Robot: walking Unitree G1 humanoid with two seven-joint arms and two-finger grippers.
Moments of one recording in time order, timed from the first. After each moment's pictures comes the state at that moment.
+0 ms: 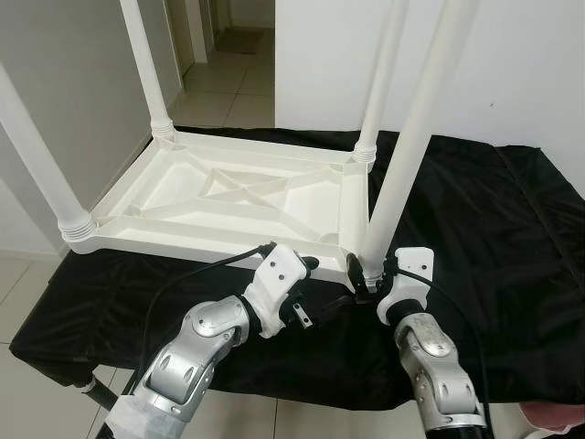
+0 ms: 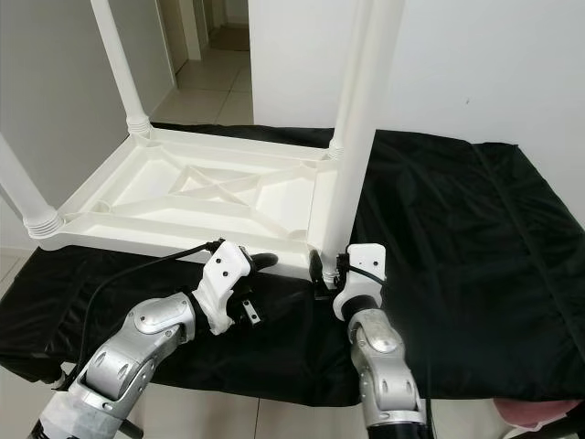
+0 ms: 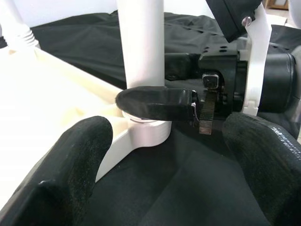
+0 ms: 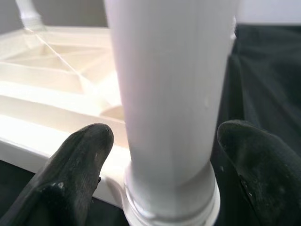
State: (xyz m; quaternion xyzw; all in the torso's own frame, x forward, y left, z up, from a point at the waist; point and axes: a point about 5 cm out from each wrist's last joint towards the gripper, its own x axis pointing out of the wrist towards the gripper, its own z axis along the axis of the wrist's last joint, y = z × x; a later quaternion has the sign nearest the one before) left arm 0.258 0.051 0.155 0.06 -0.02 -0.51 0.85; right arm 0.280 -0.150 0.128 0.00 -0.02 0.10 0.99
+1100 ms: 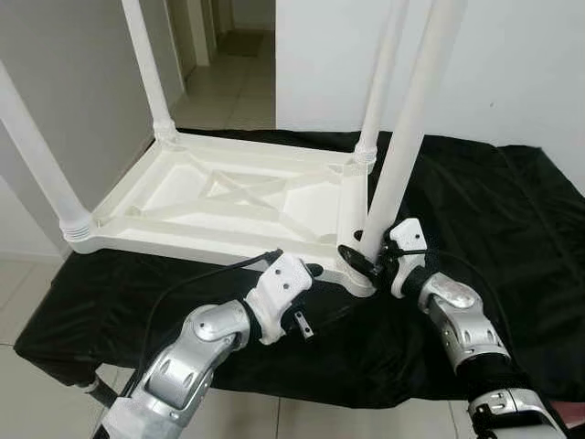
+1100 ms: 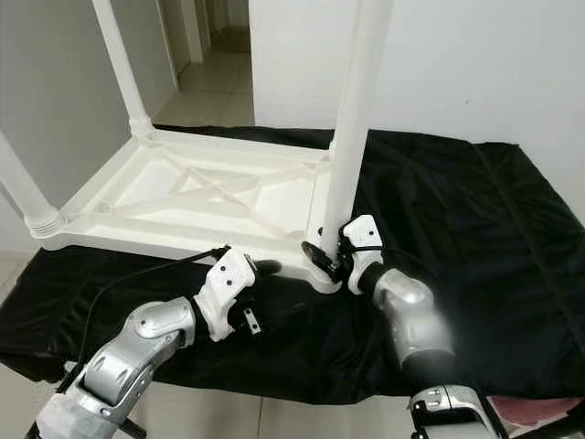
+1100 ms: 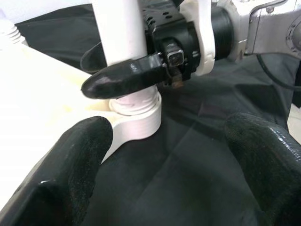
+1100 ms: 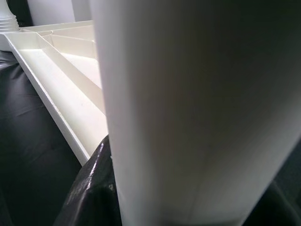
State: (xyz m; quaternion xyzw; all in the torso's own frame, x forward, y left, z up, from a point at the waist) left arm 0.254 0.051 0.149 0.09 -0.01 -0.53 0.84; right arm 0.327 -0.170 0.131 -0.08 -0.02 0.34 0.94
